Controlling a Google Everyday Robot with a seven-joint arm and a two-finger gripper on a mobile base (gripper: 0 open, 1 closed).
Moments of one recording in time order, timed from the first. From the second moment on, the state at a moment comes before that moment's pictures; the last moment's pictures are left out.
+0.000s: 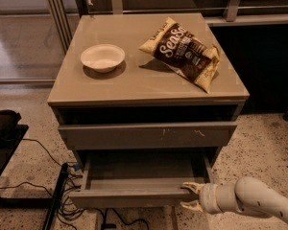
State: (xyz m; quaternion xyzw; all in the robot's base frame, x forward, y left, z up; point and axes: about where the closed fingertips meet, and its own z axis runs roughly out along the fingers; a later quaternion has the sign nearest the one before) arm 0.434 -0.164 0.422 -0.64 0.66 0.16 0.35
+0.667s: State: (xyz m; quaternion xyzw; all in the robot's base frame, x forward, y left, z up) arm 0.402 -0.174 0.430 -0.65 0.66 0.17 0.34
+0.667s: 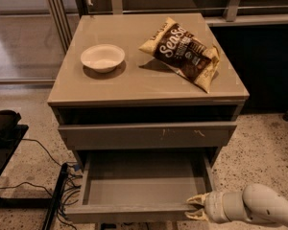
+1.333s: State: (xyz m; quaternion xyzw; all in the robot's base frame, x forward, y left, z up) arm 0.379 -0.174 0.432 -0.65 0.66 0.18 0.34
